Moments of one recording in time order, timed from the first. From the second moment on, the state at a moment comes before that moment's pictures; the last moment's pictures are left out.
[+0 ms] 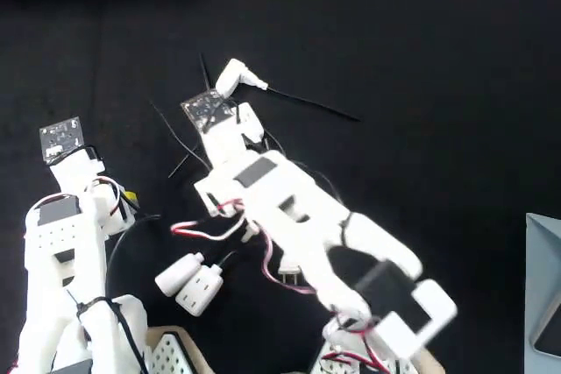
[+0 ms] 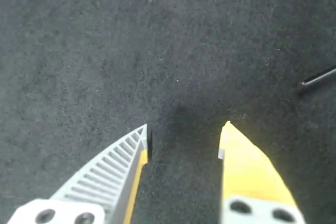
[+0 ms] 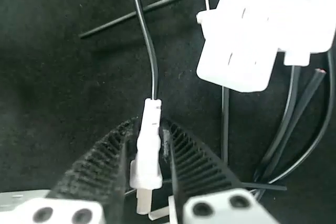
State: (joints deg) left arm -23.8 -40.3 64.9 52.1 1.2; right arm -40.4 0.6 32.0 44.7 -8.0
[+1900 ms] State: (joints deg) left arm -9.2 -60.1 59.7 57.5 4.1; right arm -40.4 -50.0 51.0 50.6 -9.0
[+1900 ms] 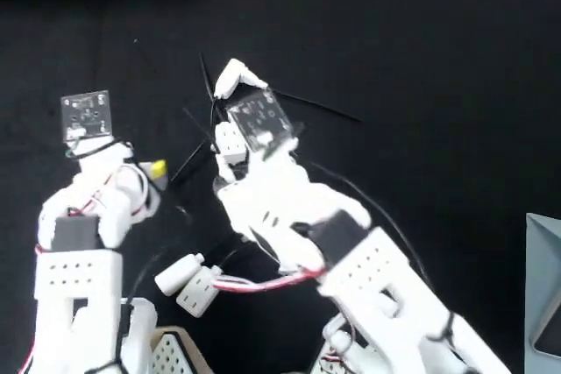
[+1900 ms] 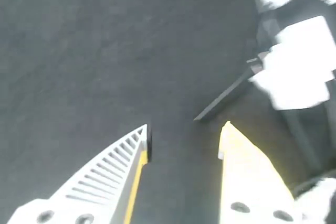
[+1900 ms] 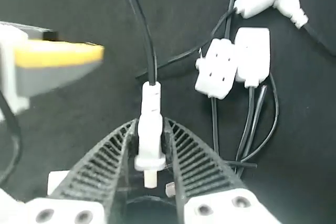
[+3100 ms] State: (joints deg) left arm 7.2 -102.0 70.5 61.8 3.6; right arm -39.9 -45.8 57.2 45.1 -5.2
